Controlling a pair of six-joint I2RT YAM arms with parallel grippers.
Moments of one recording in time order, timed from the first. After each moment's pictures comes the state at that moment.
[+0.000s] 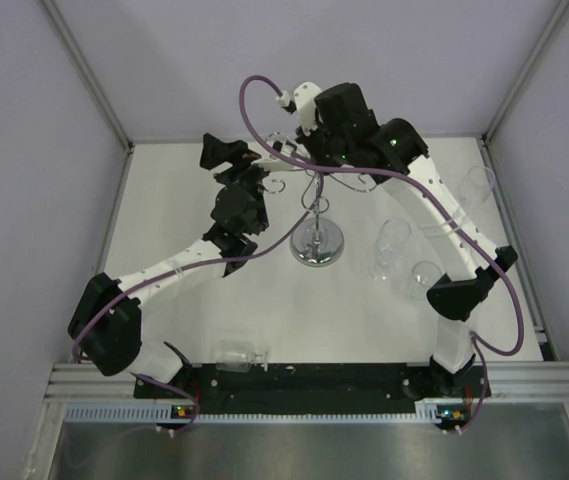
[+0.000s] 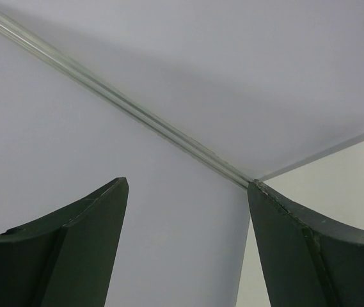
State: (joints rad) left arm -0.72 1.45 1.02 0.84 -0.88 1.25; right arm 0.75 1.87 2.37 -1.11 0.20 -0.19
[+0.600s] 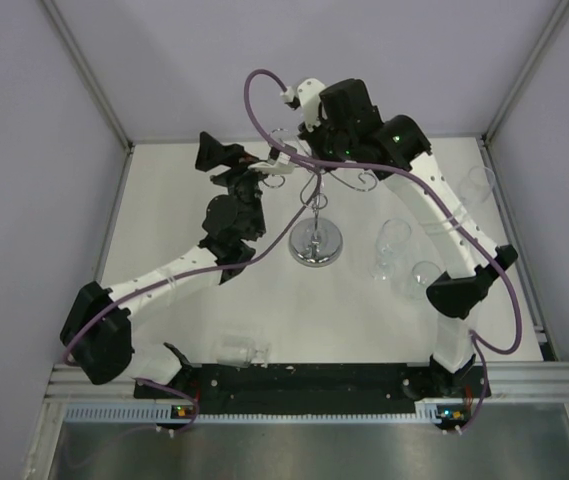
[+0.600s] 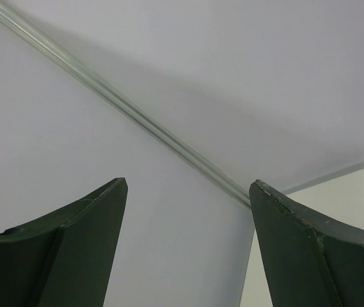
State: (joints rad) left arm -0.77 1.40 0.99 0.94 -0.87 1.32; right arm 0.73 1.88 2.39 -1.12 0.16 -0.19
